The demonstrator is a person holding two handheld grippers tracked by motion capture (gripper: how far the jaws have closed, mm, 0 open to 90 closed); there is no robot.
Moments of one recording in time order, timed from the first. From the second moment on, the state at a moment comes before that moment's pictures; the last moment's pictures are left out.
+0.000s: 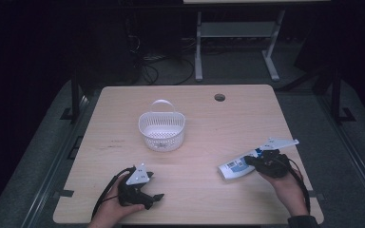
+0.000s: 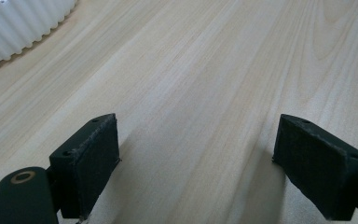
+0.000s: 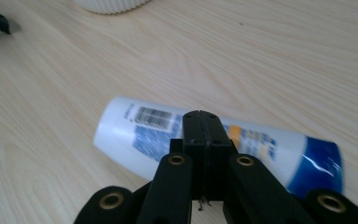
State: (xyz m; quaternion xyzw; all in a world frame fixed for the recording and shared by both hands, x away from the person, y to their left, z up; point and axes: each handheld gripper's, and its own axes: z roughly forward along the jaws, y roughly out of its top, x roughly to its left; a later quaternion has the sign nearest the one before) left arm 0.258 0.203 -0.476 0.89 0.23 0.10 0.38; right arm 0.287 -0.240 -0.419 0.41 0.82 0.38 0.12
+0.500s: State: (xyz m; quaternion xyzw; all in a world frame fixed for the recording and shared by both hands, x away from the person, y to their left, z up) left arm 0.258 0.202 -0.476 0.89 0.23 0.10 0.38; right arm 0.269 -0.302 -0.432 0.48 0.79 0.35 0.15
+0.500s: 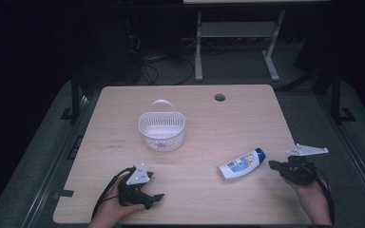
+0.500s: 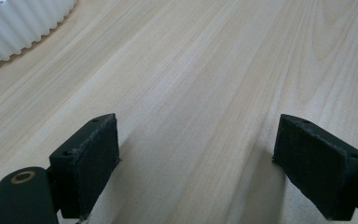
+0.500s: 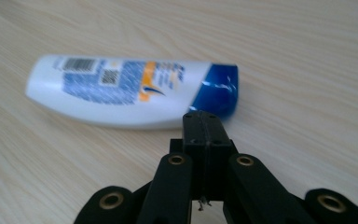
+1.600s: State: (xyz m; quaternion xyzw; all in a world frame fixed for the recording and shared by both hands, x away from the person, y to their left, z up) left arm 0.259 0.201 -0.476 0.89 0.23 0.10 0.38; right arm 0.321 -0.277 -0.453 0.47 0.81 0.33 0.14
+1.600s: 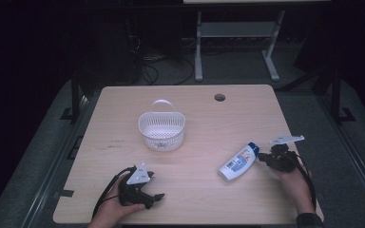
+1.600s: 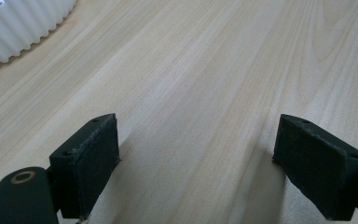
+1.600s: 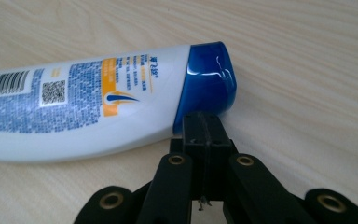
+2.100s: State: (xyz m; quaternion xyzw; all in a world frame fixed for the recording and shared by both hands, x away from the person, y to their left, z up) left arm 0.259 0.201 -0.476 0.89 0.23 0.10 0.38; right arm 0.342 -0.266 -0.456 0.48 0.80 0.33 0.14
